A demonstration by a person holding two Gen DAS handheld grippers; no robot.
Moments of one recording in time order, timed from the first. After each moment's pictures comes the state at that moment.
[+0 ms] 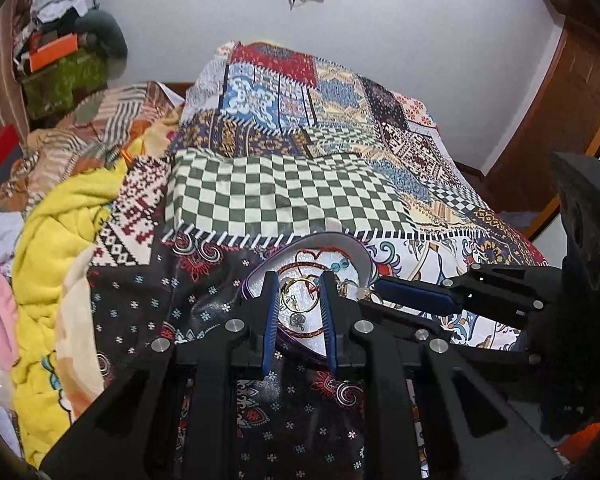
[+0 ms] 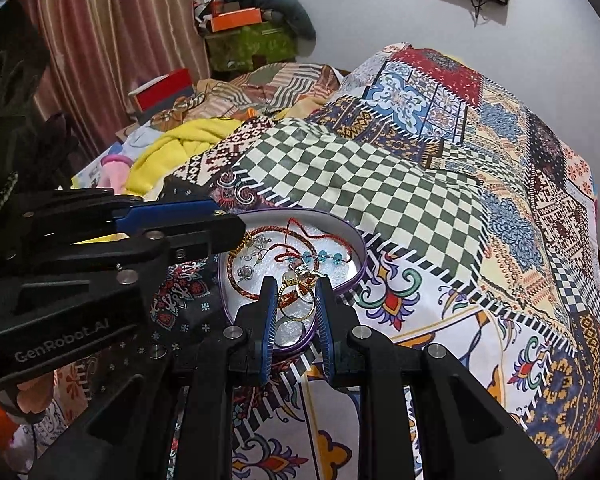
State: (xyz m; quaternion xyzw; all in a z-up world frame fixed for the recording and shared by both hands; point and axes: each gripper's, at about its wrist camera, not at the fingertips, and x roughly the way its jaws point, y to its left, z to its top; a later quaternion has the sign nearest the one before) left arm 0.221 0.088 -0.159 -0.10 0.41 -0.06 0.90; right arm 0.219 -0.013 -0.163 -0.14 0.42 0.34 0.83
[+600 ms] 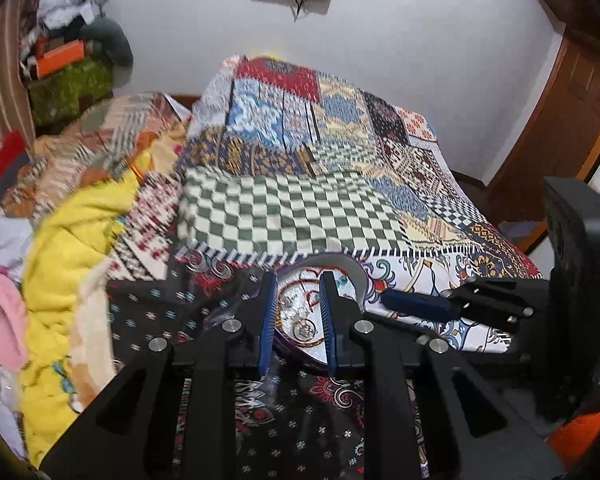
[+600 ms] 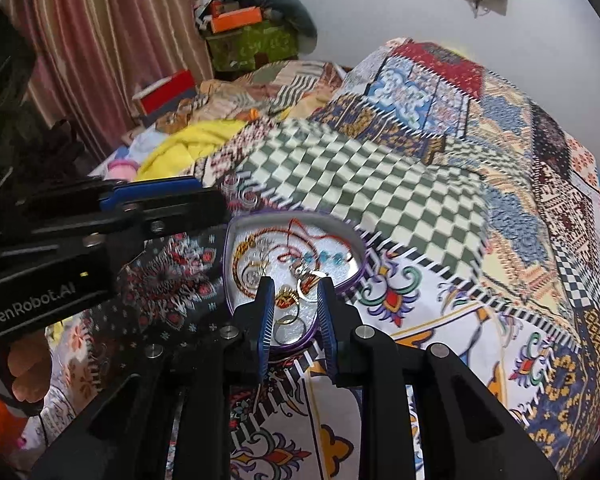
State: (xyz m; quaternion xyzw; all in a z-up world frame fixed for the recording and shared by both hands) left arm 0.208 0.091 -0.127 -0.09 0.39 -0.05 0.92; right arm 0.221 -0.022 -0.150 -0.11 0.43 0.34 0.83
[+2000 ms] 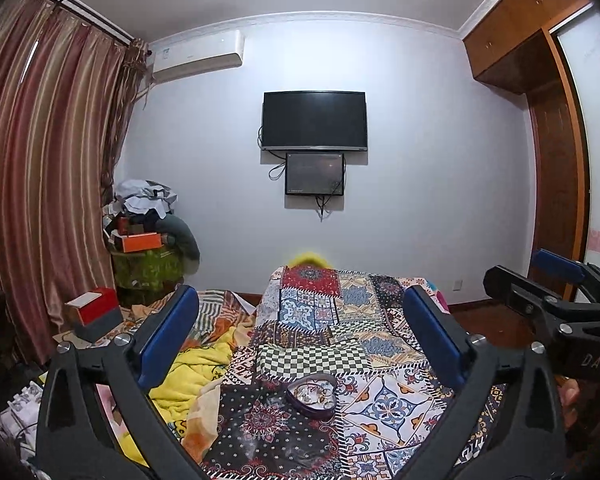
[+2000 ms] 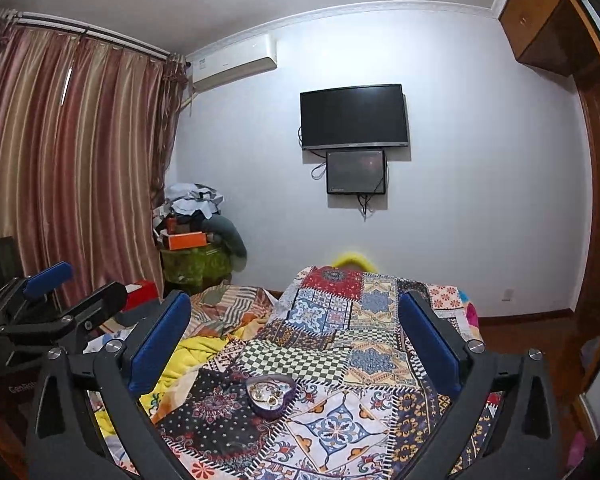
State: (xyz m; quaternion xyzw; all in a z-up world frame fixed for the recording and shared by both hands) left arm -0.047 0.026 0.053 -0.01 0.05 0.07 1.00; right arm 0.008 -0.124 0.045 0.00 0.07 0.22 0.97
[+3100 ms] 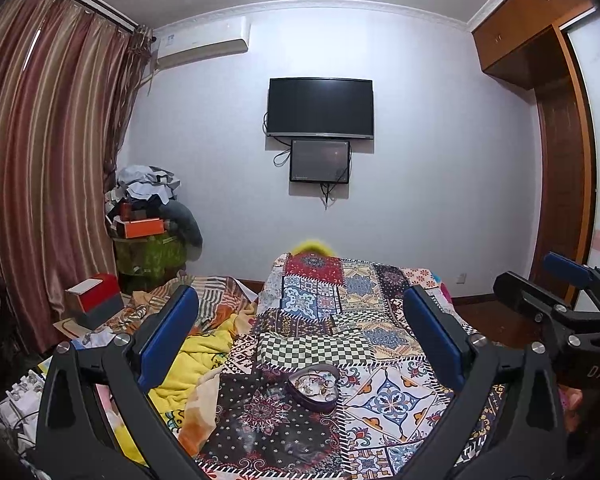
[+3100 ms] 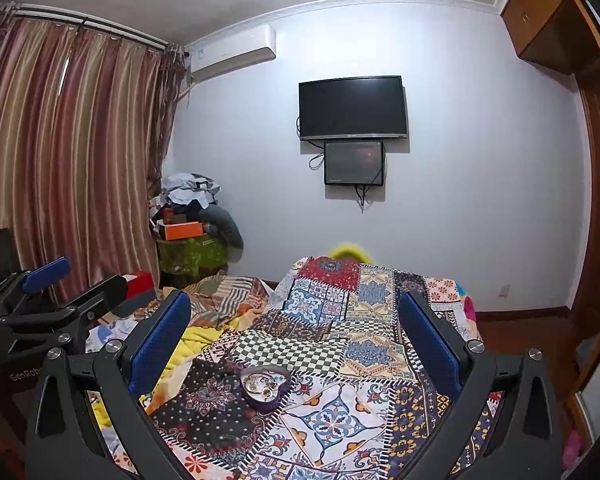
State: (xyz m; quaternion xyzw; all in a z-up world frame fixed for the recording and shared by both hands) left arm -0.038 0.025 0.045 -0.02 0.08 0.07 0.99; right arm 0.004 -0.126 0.041 -0.01 0.08 0.21 0.97
